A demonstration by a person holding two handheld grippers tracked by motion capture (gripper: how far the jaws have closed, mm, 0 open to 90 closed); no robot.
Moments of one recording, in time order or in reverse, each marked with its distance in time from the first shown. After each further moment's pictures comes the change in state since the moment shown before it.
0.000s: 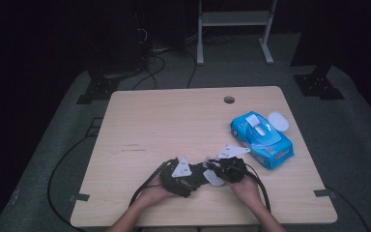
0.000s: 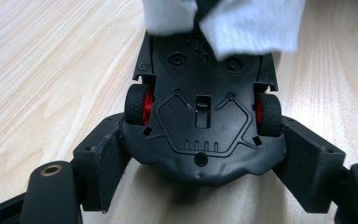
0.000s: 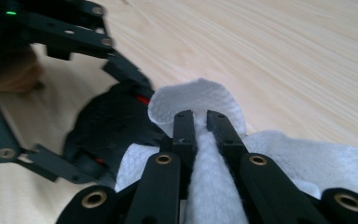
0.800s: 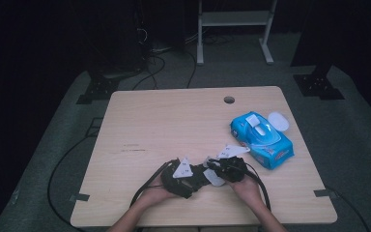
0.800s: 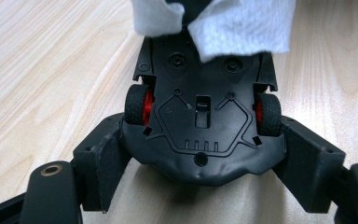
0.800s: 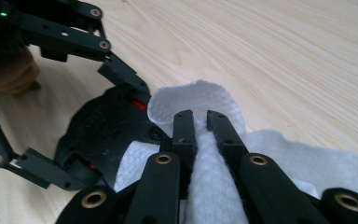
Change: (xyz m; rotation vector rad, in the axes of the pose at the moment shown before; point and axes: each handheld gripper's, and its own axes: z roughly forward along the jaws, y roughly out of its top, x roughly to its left) left arm -0.003 0.002 0.002 -0.004 -0.011 0.006; right arm -0.002 0.001 0.000 0.007 -0.006 -0.019
